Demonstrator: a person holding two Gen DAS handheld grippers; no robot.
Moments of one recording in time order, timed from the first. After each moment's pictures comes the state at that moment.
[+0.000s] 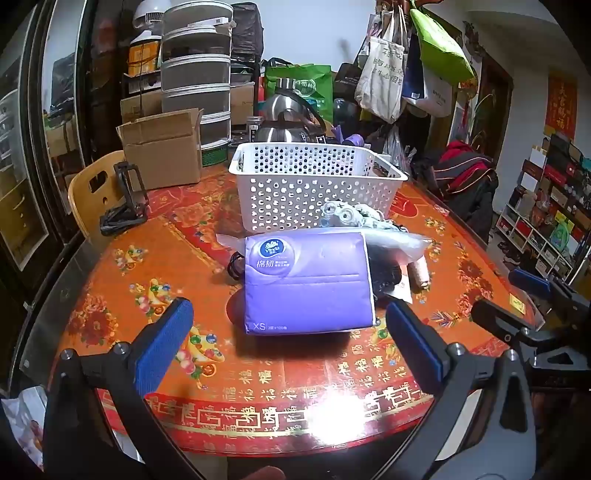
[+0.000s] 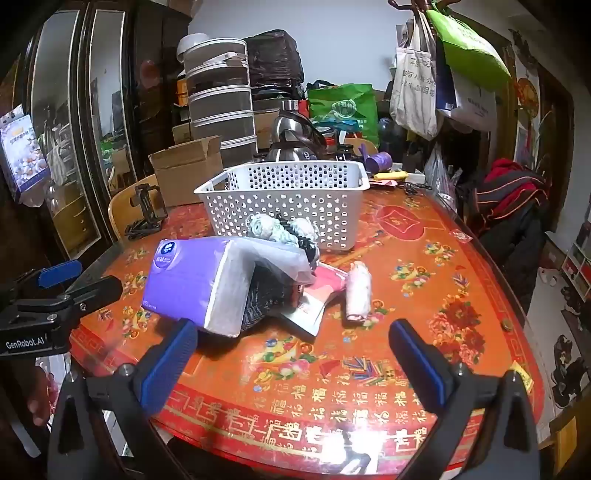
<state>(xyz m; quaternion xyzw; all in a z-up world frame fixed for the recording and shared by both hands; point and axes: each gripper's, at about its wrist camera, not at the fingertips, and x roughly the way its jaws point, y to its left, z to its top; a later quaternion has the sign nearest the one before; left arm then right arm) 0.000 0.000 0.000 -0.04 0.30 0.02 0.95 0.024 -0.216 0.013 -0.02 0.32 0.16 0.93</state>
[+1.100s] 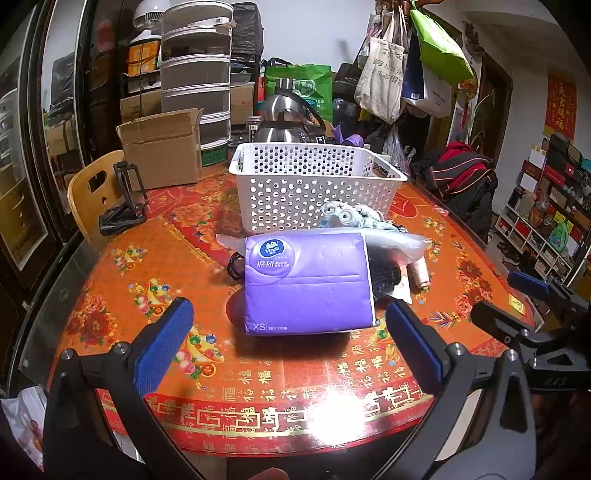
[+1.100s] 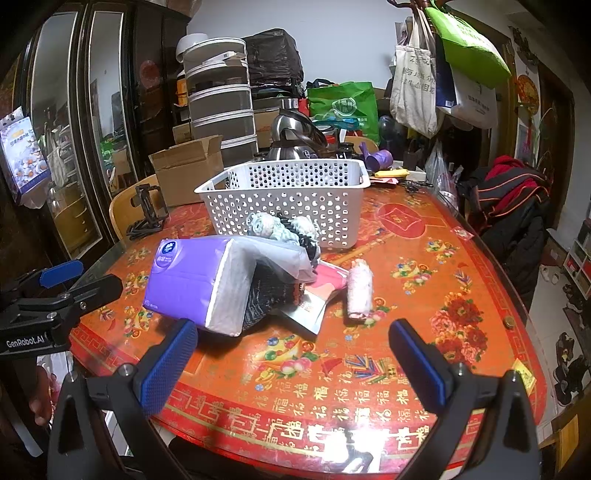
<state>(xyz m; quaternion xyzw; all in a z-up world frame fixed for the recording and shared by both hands) 0.000 0.001 0.000 -0.04 0.31 0.01 0.95 0.026 -0.217 0.010 -0.02 0.32 0.16 0.93</state>
